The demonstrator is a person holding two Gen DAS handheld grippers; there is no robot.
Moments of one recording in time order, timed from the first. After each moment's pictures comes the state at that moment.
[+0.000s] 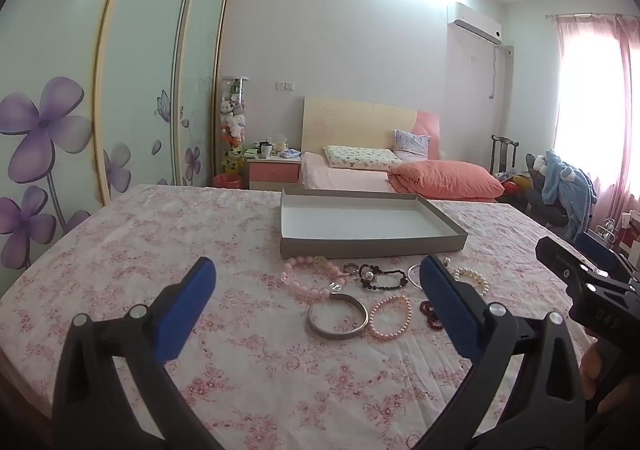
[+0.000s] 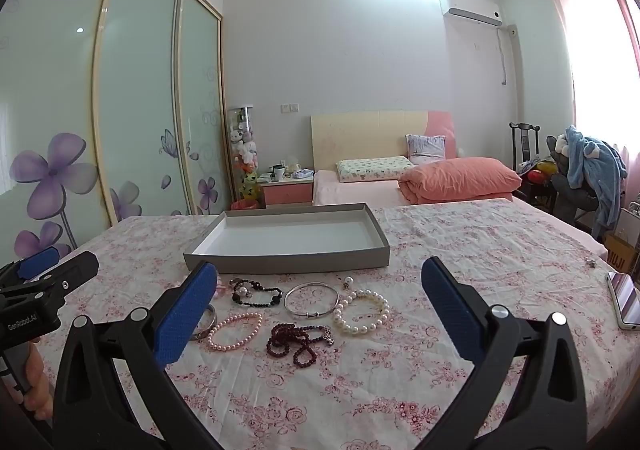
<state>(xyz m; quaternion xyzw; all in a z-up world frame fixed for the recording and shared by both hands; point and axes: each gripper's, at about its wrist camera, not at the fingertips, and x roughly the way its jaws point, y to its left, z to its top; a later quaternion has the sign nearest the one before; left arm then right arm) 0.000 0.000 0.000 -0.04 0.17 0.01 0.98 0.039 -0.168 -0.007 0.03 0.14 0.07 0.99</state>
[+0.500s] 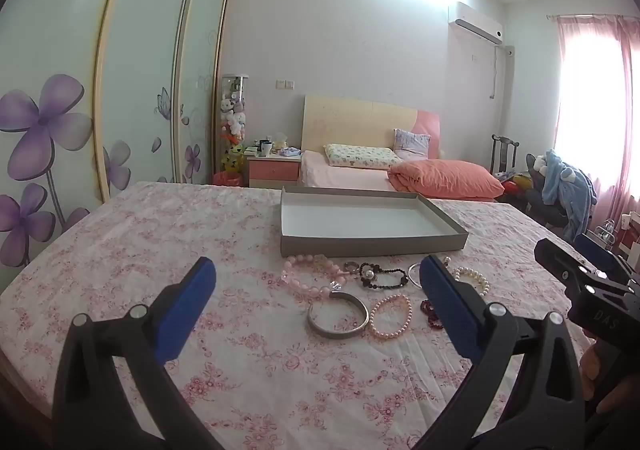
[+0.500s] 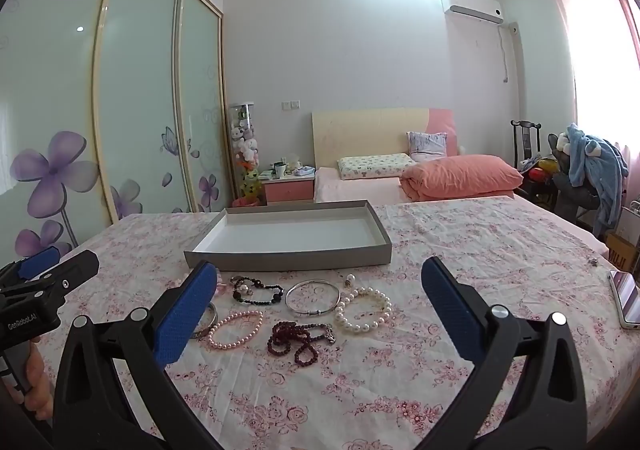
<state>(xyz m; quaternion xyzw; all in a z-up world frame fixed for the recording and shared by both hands) 0.000 0.000 0.000 -0.04 0.17 0.01 0.98 0.041 -0.168 -0.007 0.03 0.14 0.07 0.99</state>
